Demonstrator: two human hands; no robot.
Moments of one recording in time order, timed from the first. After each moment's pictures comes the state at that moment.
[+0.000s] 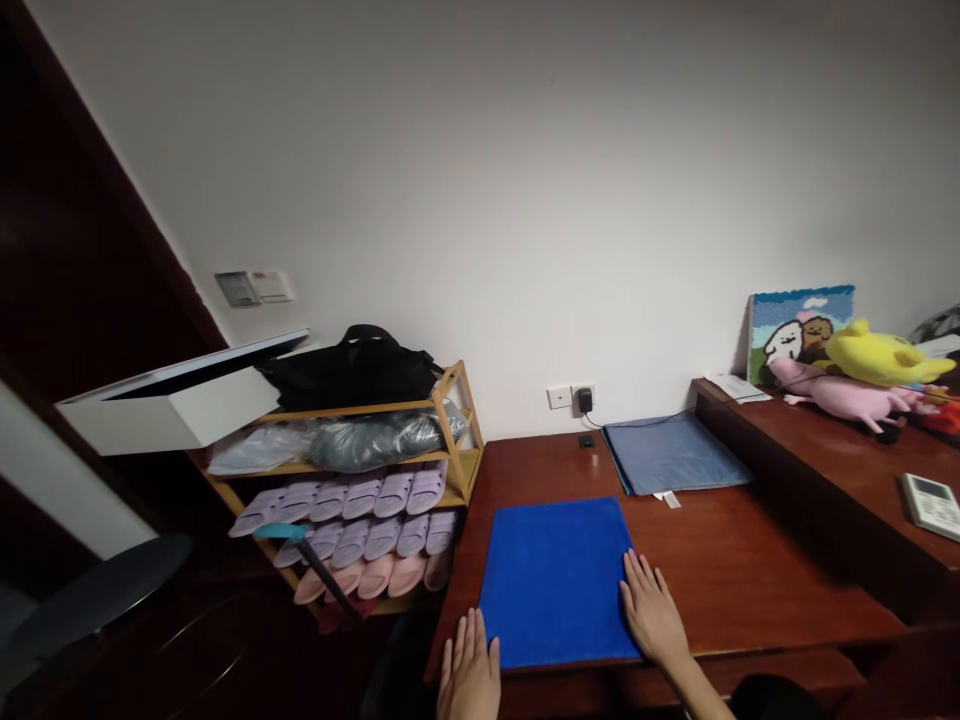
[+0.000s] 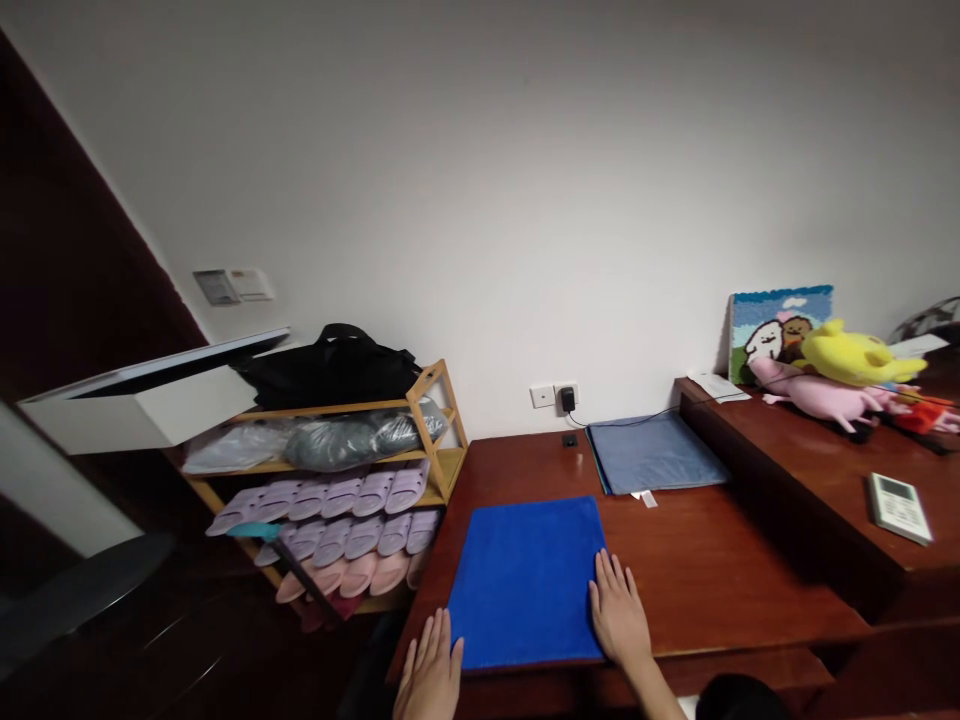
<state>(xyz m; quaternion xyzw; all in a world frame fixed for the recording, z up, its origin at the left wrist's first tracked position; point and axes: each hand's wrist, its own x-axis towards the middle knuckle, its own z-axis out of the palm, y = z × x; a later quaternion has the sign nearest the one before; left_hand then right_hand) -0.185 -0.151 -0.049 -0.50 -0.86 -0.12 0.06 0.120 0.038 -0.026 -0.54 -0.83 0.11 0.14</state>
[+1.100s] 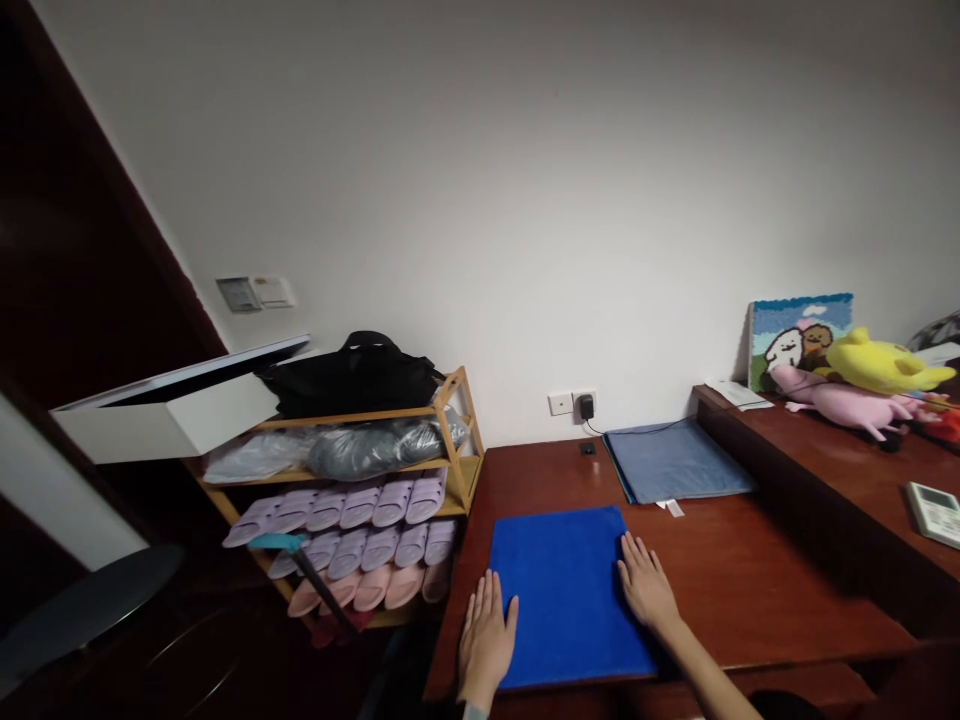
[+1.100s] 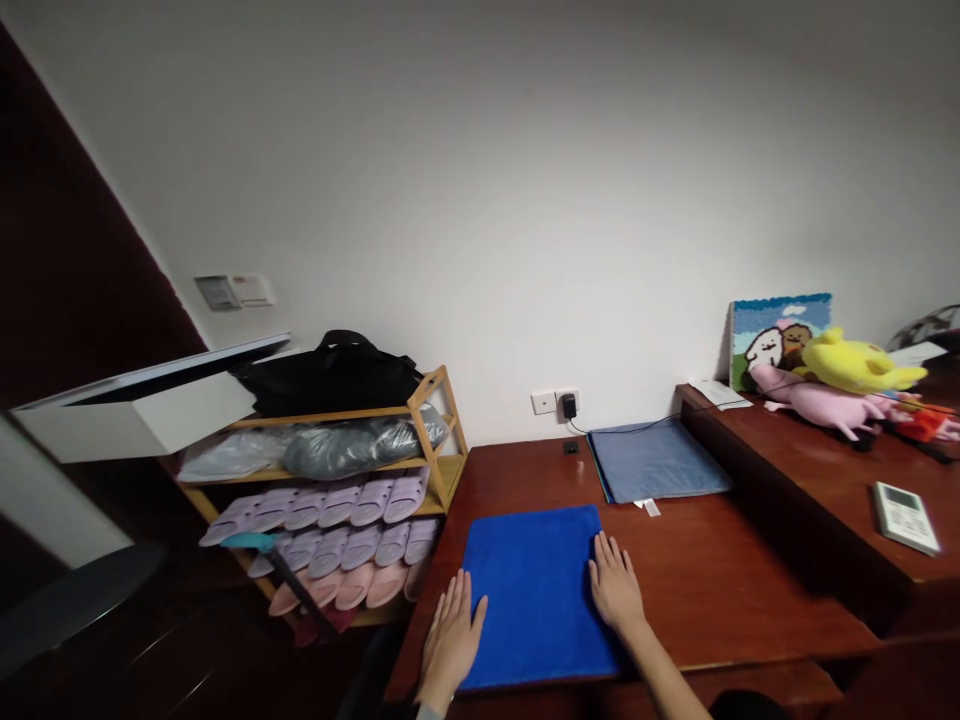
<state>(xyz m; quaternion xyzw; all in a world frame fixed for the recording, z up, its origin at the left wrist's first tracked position) -0.194 -0.081 -0.026 -0.53 -0.84 -0.11 0.06 0.104 0.078 -0.009 -0.54 -0.82 0.12 0.12</state>
